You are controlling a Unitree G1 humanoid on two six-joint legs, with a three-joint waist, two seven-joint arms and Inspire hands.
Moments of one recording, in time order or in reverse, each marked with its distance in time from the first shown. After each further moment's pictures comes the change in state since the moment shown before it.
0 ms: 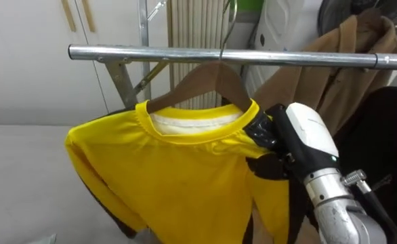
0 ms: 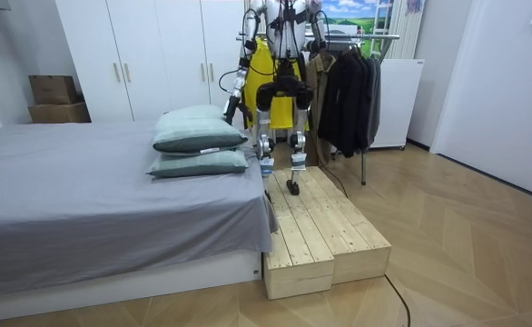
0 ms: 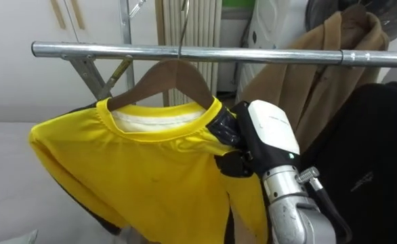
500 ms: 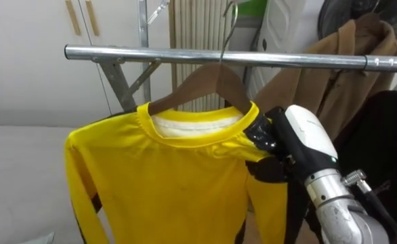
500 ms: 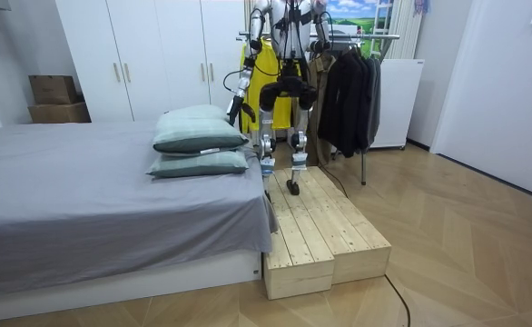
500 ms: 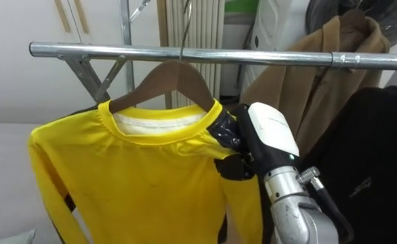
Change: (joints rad) left arm 0.037 -0.006 -0.011 -0.012 -0.030 -0.021 0.041; right arm 0.000 -0.018 0.000 0.011 0.074 -0.007 0.044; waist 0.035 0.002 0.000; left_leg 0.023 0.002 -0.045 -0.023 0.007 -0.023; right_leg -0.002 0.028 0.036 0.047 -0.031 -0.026
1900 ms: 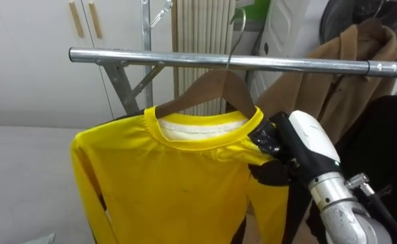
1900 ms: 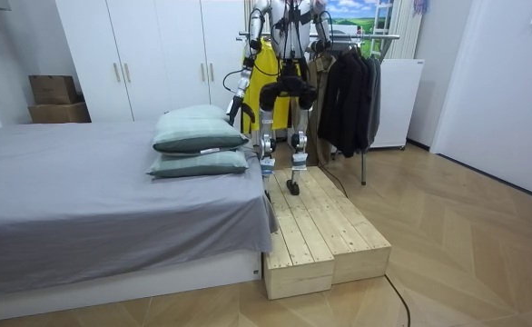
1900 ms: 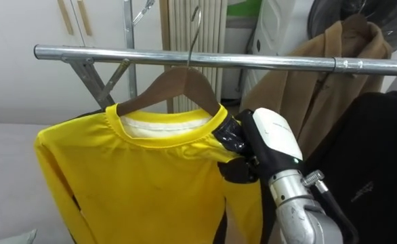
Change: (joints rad) left arm -0.002 0.008 0.020 0.000 -0.013 -0.012 0.016; right arm 0.003 -0.037 0.000 0.059 0.037 -0.037 -0.035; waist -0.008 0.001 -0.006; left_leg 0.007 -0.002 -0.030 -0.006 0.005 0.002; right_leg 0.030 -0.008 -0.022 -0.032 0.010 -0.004
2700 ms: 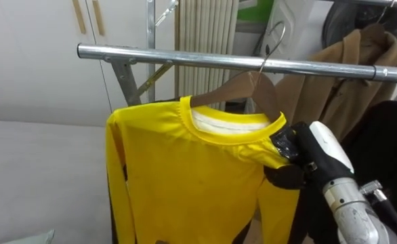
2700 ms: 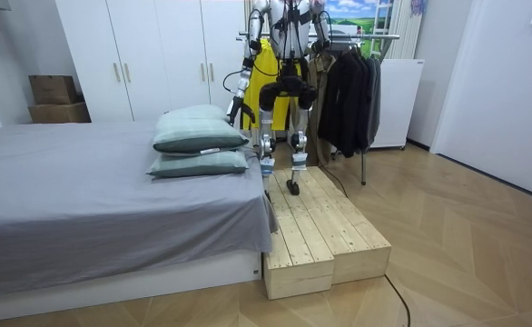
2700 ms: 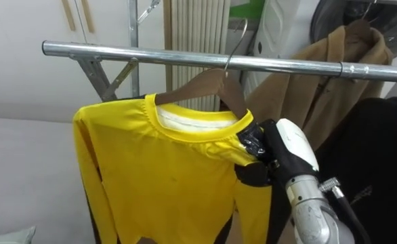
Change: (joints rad) left arm 0.000 0.006 0.066 -0.003 0.024 -0.016 -0.008; right arm -0.040 0.001 -0.087 0.187 0.119 -0.020 0.005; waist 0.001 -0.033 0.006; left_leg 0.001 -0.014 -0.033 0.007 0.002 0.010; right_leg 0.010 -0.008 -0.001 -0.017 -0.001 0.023
